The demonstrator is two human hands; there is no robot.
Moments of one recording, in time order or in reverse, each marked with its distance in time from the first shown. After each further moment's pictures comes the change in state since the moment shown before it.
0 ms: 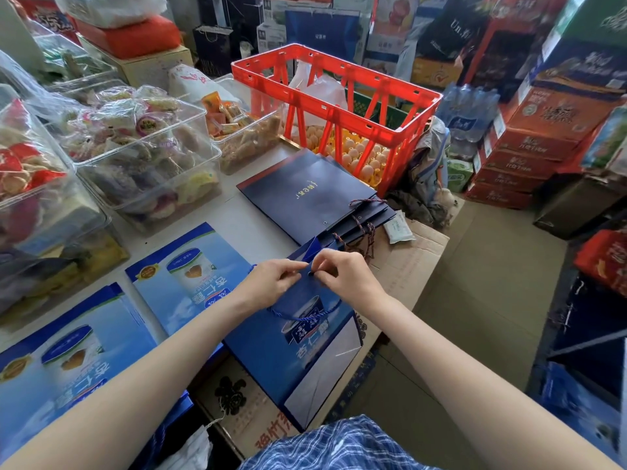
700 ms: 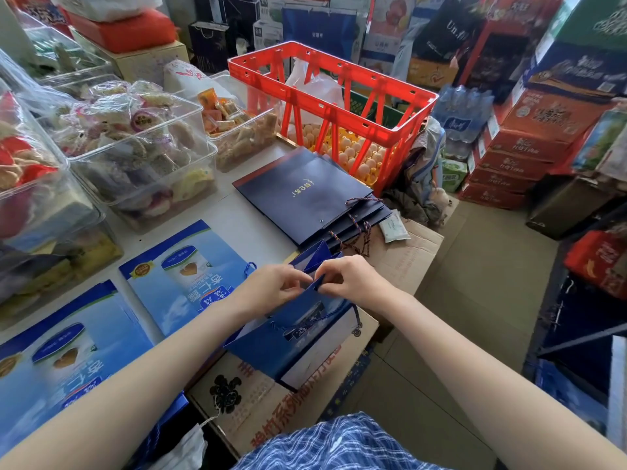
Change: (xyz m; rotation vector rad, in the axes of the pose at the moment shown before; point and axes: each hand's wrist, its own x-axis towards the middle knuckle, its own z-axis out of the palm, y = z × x) left_hand -0.004 -0.004 0.008 0.136 -0.061 0.149; right_hand -0.007 0.004 -0.017 -0.065 -0.259 0.009
